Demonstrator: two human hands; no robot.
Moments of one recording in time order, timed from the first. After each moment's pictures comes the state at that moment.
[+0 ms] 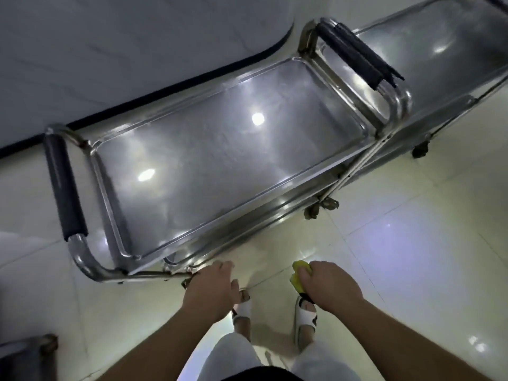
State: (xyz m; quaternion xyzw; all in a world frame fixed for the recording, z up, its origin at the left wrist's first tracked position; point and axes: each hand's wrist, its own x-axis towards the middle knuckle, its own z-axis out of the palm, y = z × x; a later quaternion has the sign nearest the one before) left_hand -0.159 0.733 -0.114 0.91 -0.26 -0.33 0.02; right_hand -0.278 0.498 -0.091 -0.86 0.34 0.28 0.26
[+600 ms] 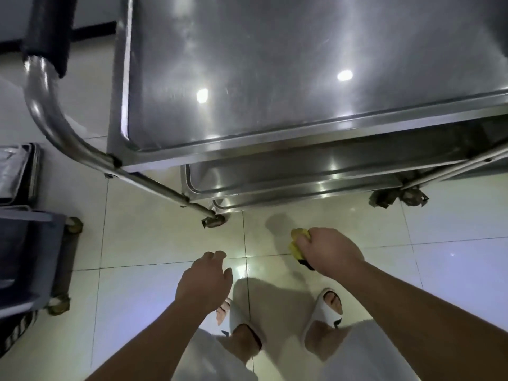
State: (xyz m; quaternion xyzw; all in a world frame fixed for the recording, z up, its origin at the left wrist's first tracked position) left_hand -0.237 0.820 -0.336 0.93 0.01 -0.37 0.05; right_hand -0.216 0.546 -0.337 -0.89 0.15 0.35 0.24
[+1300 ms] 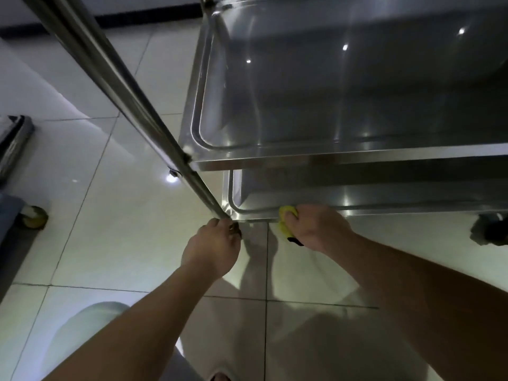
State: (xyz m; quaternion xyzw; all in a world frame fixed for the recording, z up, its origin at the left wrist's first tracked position) left_hand -0.150 0.910 -0.664 0.97 0.05 -0.20 0.13; right_hand -0.106 0.680 -0.674 -0.95 0.01 0.25 0.18
